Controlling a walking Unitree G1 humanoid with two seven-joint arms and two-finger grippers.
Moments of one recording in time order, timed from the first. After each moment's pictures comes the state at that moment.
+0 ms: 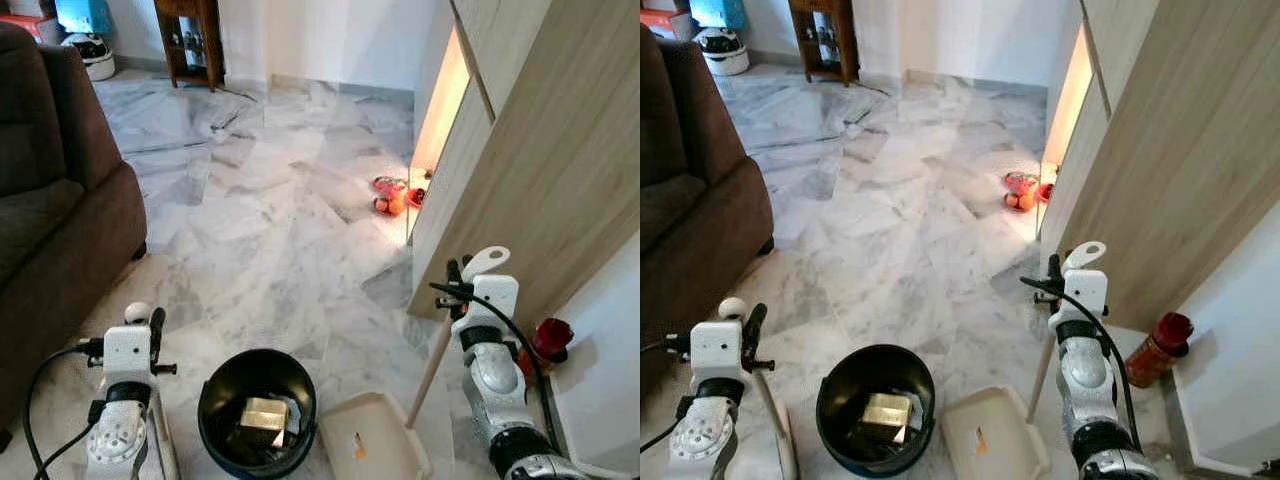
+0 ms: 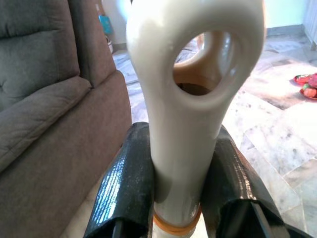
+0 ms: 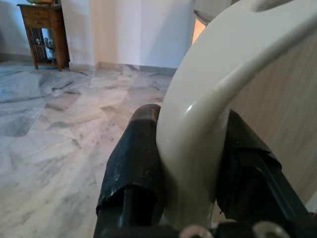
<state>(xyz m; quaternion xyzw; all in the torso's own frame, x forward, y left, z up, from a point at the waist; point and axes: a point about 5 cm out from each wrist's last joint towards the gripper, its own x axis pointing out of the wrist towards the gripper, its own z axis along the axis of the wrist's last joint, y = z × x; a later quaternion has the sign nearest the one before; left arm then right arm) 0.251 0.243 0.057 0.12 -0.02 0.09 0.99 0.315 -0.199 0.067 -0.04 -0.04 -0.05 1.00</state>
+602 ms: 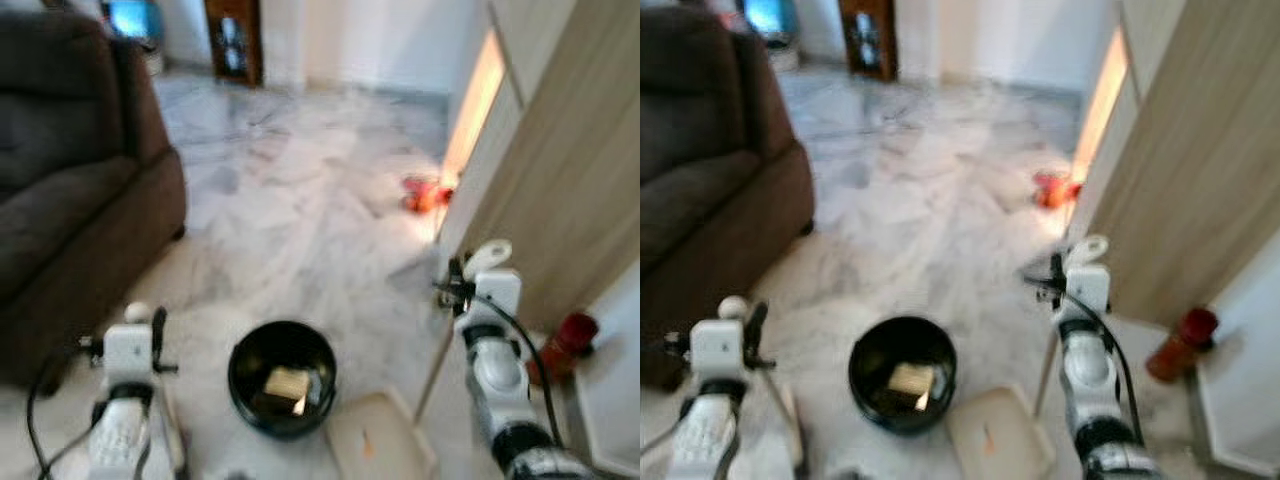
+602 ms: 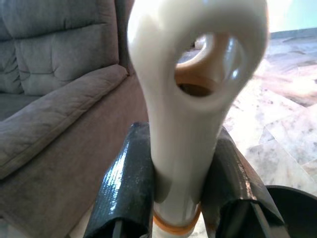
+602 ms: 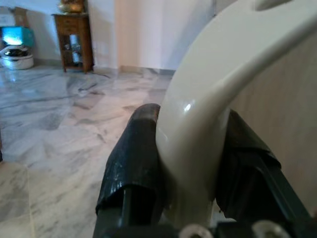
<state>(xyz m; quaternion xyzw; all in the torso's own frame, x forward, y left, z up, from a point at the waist) 0.249 0.240 0.054 0.12 -0.02 0.09 0.99 0.314 -0.204 0.066 -0.04 -0.04 -0.05 1.00</state>
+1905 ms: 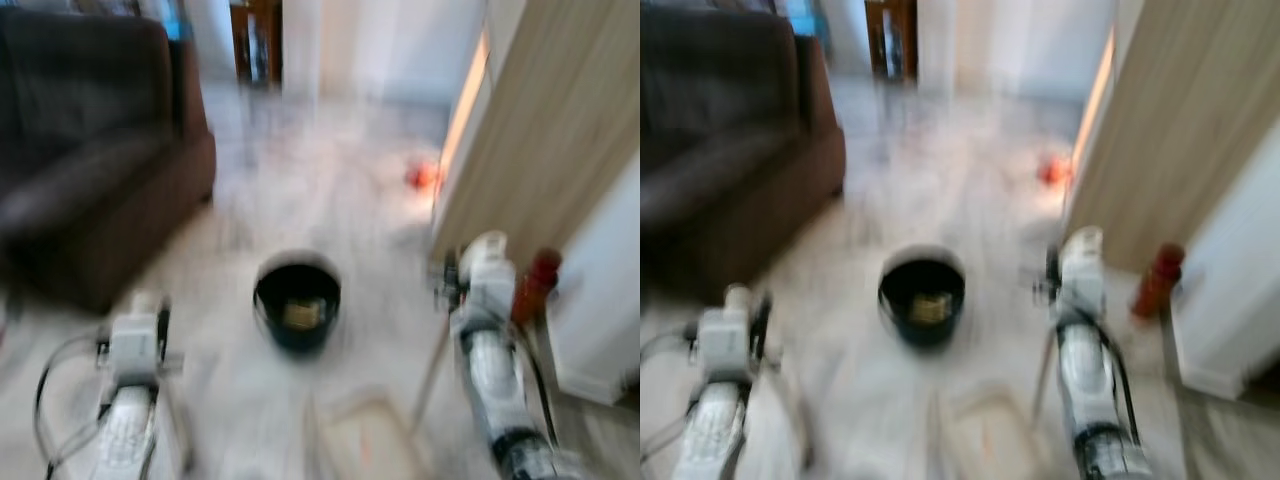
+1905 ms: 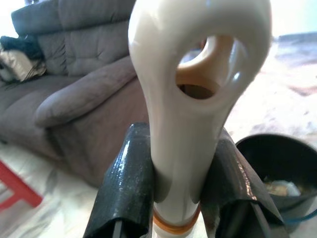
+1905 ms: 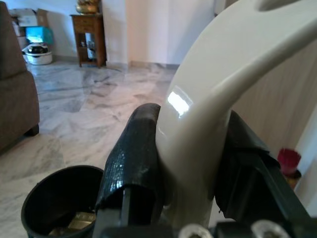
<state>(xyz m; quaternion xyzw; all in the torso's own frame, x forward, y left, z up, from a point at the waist) 0.259 0.238 0.054 0.11 -0.02 0.10 0.99 0.316 -0.200 0.062 -0.03 -0.02 -0.05 1.00</state>
